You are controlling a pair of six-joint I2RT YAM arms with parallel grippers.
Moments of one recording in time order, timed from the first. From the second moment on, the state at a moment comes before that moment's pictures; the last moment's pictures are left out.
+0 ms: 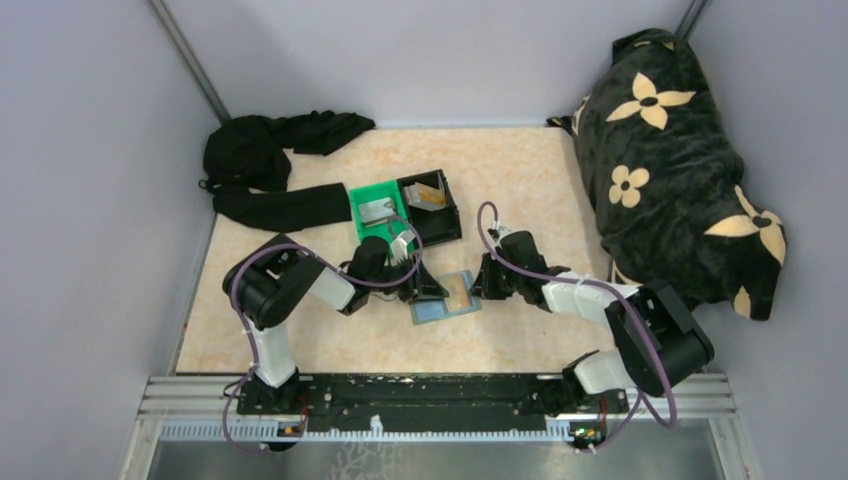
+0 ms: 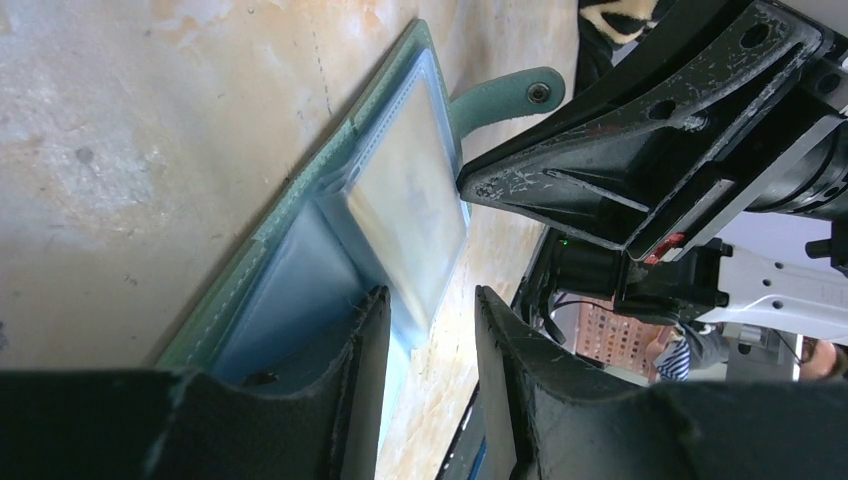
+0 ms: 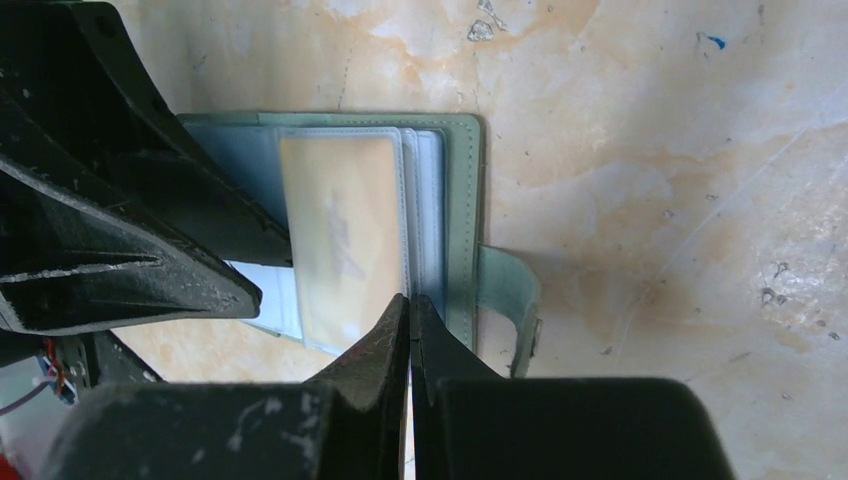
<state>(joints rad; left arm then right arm) -0.67 1.87 0.56 0.84 0.62 -1.01 0.51 1.37 0.50 0.05 -0.29 0.54</state>
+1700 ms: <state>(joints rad) -0.61 1.88 0.57 0.84 0.53 -0.97 0.60 1.54 0.62 0.08 -0.35 0.59</state>
